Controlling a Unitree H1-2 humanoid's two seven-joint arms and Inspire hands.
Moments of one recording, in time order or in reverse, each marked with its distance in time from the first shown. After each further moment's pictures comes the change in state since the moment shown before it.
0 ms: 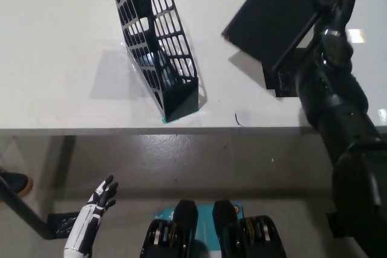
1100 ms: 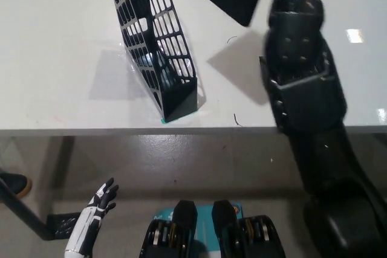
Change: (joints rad) left_arm 0.002 0.000 -0.001 0.011 0.005 0.004 0.000; right_arm 0.066 0.132 0.372 -0.798 -0.455 0.185 -0.076
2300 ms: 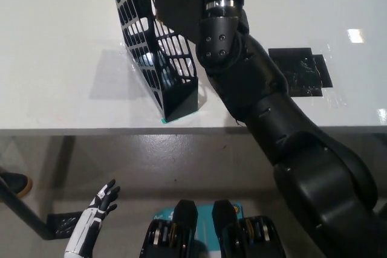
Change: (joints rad) left_arm 0.008 0.007 -0.003 -0.010 -0.005 0.000 -0.021; right_arm -0.202 0.065 0.049 0.789 -0.121 -0.169 -0.251
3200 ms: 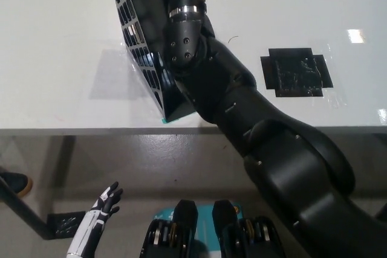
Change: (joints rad) left_arm 0.007 0.004 -0.015 -0.007 0.005 0.008 0.000; right_arm -0.117 0.081 0.037 0.236 0.078 -0.029 0.026
